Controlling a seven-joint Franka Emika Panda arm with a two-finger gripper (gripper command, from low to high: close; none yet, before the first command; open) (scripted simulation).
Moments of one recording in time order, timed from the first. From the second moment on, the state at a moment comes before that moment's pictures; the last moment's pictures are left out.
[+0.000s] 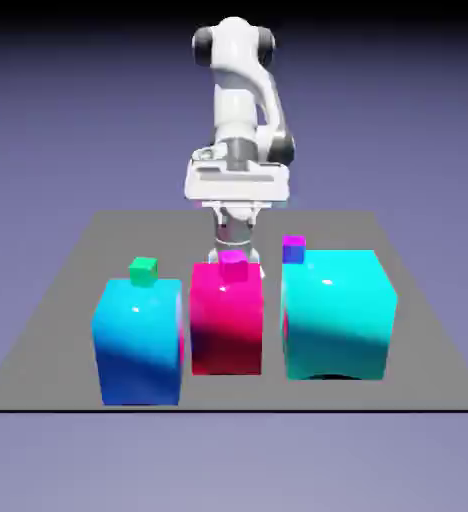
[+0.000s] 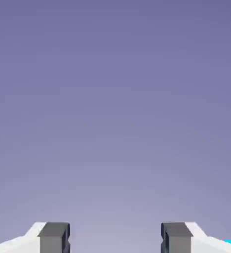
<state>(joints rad) 0.04 -0.55 0.02 -2.80 0.01 3.02 0.70</state>
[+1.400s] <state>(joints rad) -0.12 0.01 -0.57 -2.45 -0.75 2.77 -0.61</state>
